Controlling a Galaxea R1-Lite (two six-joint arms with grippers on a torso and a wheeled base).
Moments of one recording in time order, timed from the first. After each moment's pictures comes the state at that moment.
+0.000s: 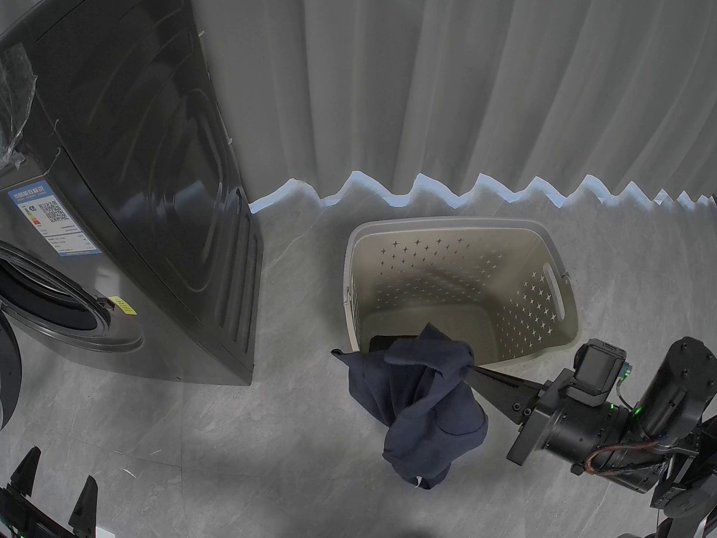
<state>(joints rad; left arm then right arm) 0.00 0.02 -0.02 0.01 0.00 -0.01 0.88 1.60 -0.23 -1.35 -0.11 0.43</state>
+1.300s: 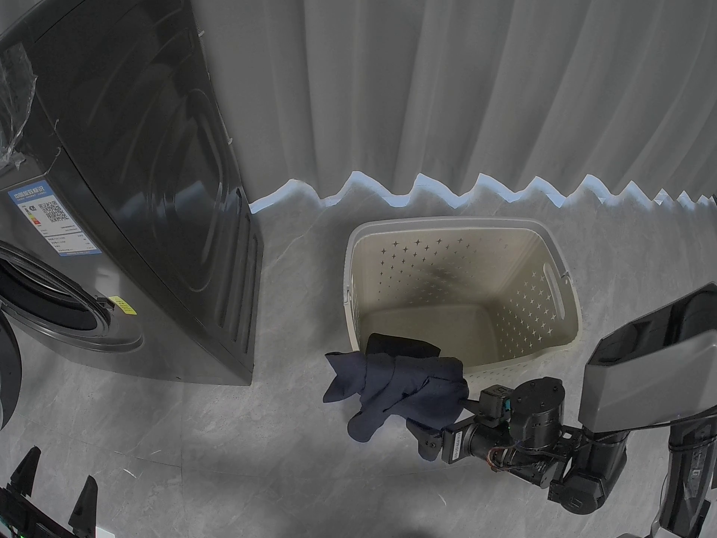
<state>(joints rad) 0.00 0.02 -0.02 0.00 -0.01 -0.01 0.70 2.26 -0.33 -1.54 -0.11 0.30</state>
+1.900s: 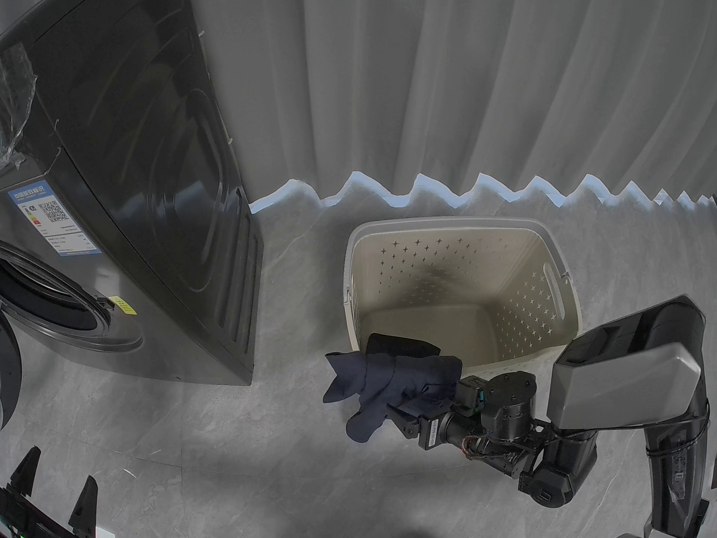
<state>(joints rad) 0.00 0.02 -0.02 0.00 -0.01 -0.01 0.69 2.37 -0.50 -1.54 -0.10 0.28</state>
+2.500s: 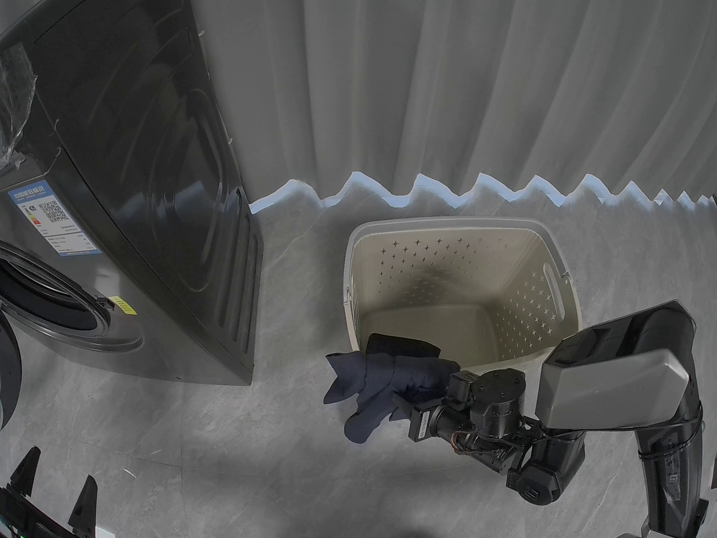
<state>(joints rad) 0.00 0.02 -0.02 0.00 0.00 -0.01 0.69 2.40 -0.58 -1.54 -0.11 0.34</state>
